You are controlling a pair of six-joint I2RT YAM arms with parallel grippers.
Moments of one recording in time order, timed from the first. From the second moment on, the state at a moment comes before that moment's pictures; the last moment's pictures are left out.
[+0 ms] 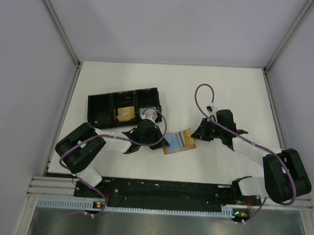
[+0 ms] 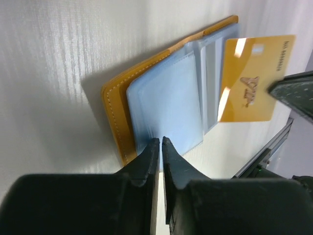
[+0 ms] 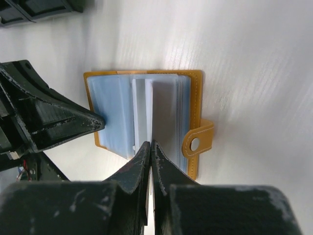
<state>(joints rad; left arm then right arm) -0.77 1.64 0.59 0.36 0.17 -1.07 0.33 1.35 0.54 0.06 -0.47 0.50</state>
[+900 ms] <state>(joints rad) -0.62 1.29 0.71 0.30 0.75 0.01 0.47 1.03 0.65 -0.20 -0.60 0.29</state>
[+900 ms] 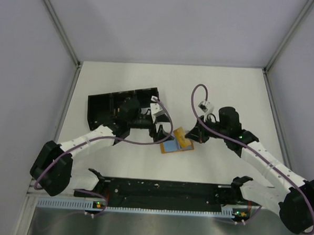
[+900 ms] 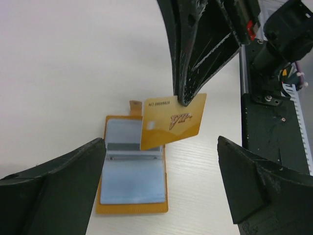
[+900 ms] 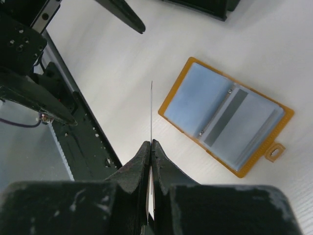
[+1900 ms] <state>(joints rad) -0.62 1.57 1.14 -0.33 1.21 0.42 0.54 0.98 0.66 -0.16 -0.73 0.23</state>
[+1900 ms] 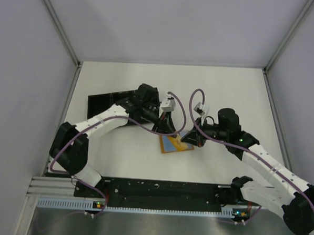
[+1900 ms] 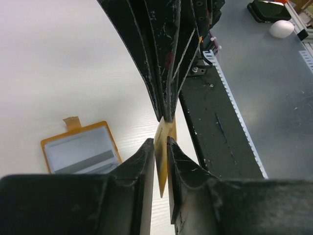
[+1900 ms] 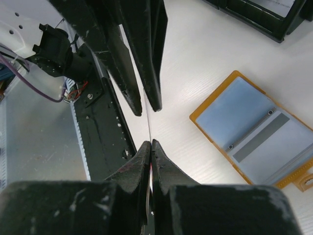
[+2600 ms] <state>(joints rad) -0.28 1.34 0.97 -0.24 0.81 0.01 0.55 0.86 0.66 -0.16 -0.47 0.24</state>
